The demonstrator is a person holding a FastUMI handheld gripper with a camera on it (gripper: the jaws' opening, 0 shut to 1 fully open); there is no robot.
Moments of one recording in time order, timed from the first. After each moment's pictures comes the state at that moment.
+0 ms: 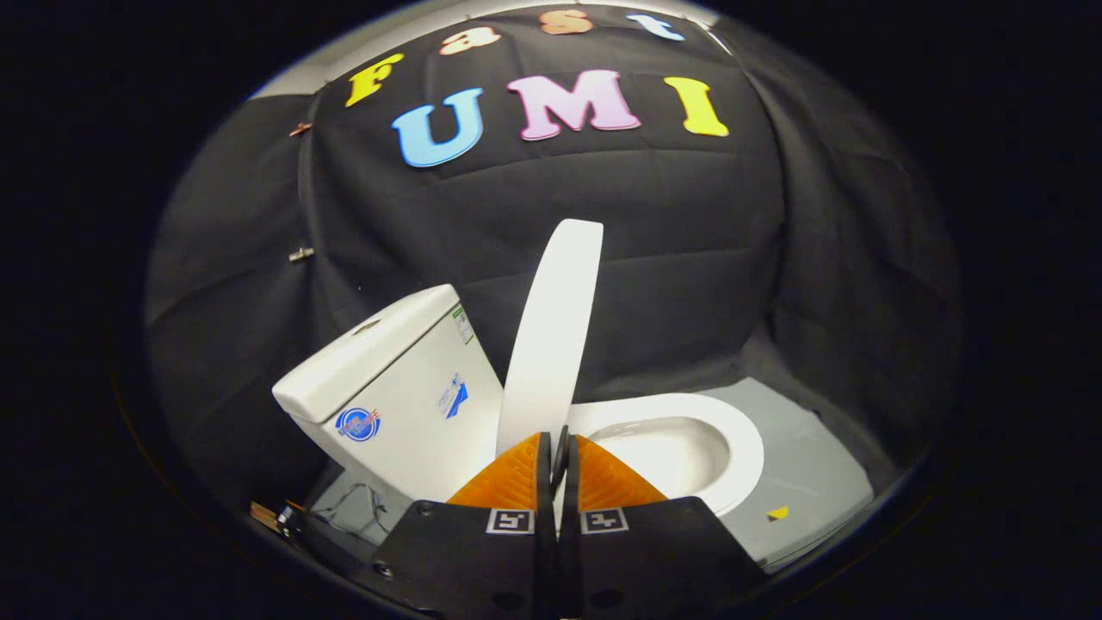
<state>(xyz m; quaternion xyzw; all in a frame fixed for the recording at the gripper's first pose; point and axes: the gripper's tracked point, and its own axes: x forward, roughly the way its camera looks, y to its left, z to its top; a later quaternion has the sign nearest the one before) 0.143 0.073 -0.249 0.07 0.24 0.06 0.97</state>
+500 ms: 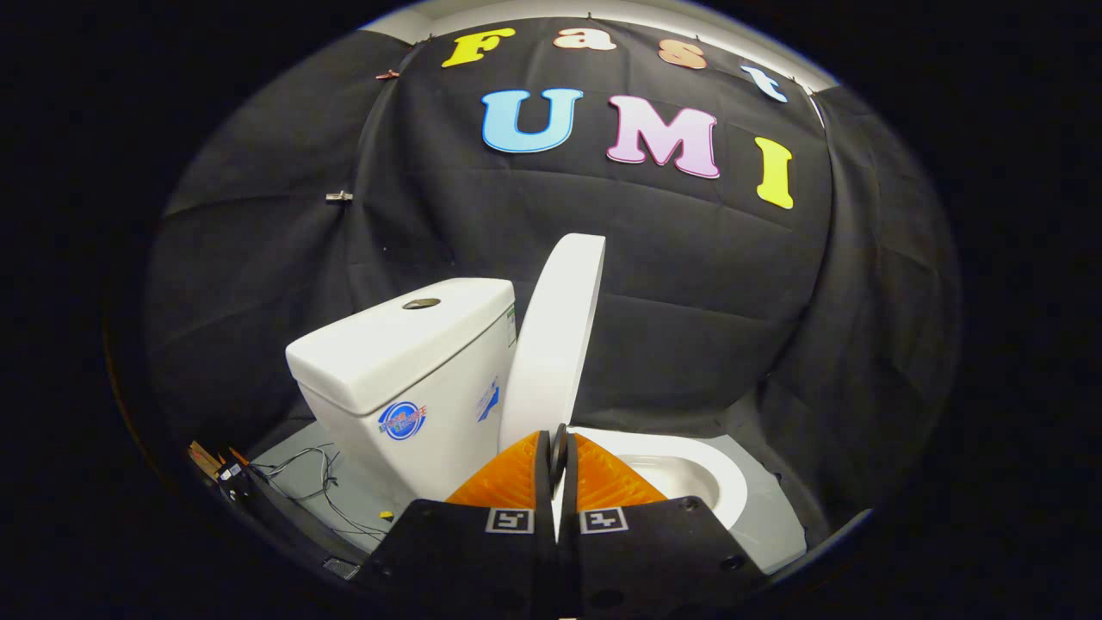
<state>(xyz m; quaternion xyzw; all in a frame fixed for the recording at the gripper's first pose) 0.147 0.161 -0.234 -0.06 0.20 0.08 0.98</state>
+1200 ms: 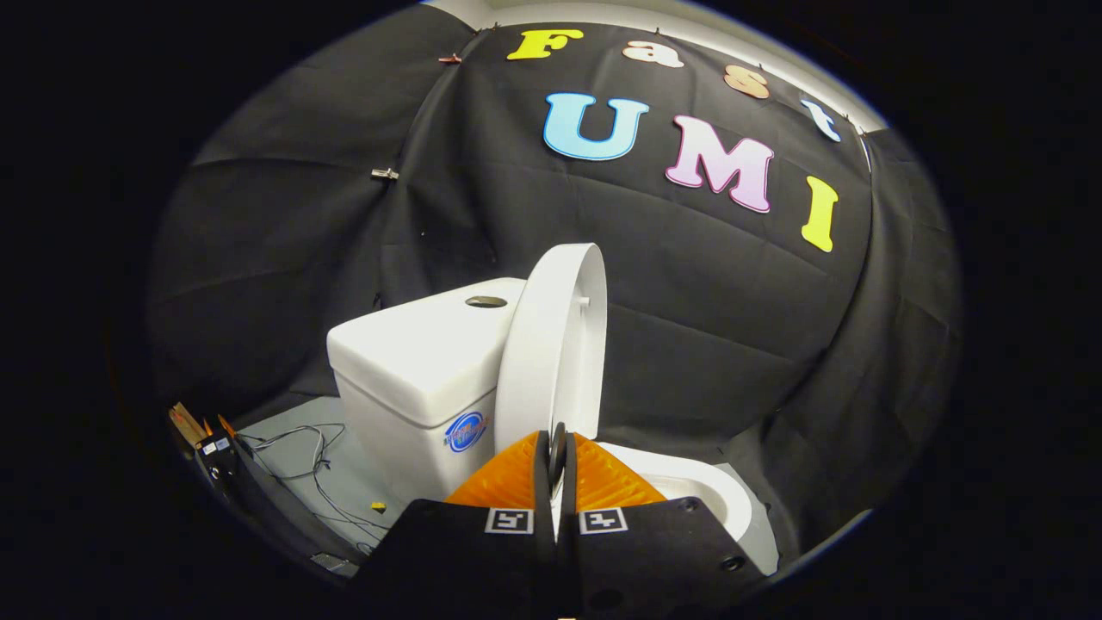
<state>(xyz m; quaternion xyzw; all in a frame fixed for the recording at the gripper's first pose) 0.146 0.222 -0.233 -0.11 0.19 0.11 0.97</state>
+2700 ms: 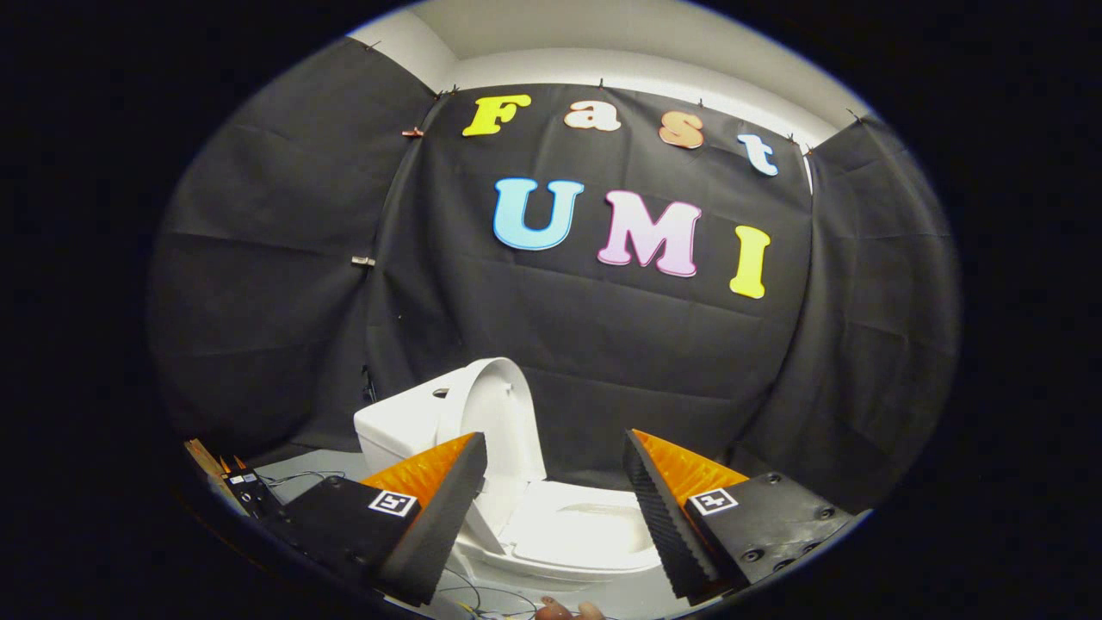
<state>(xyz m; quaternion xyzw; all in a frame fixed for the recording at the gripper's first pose) 0.049 0.106 -0.047 -0.06 0.07 0.07 0.99</state>
